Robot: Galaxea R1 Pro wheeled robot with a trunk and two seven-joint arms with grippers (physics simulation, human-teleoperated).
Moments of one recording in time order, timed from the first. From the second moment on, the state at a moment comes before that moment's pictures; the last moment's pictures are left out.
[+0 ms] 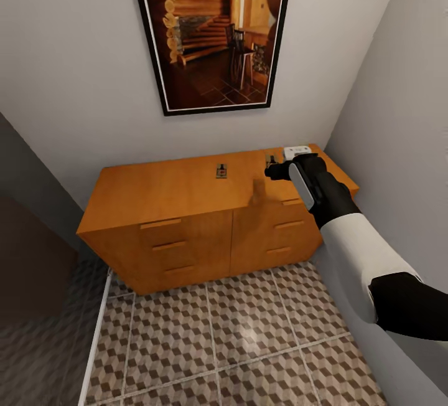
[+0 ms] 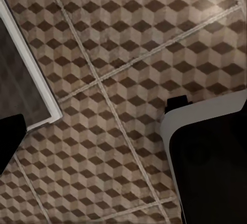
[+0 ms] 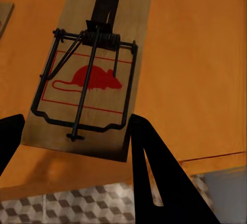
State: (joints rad) left arm -0.38 -0.01 -0.34 0.08 0.00 -0.37 0.28; right arm -1.27 0.02 0.20 -0.84 -0.17 0.83 -0.15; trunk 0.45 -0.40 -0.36
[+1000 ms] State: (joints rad) left arm -0.38 -0.01 -0.34 0.08 0.00 -0.37 0.28; right arm -1.27 0.02 0.20 -0.80 -0.17 0.82 -0.15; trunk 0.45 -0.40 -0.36
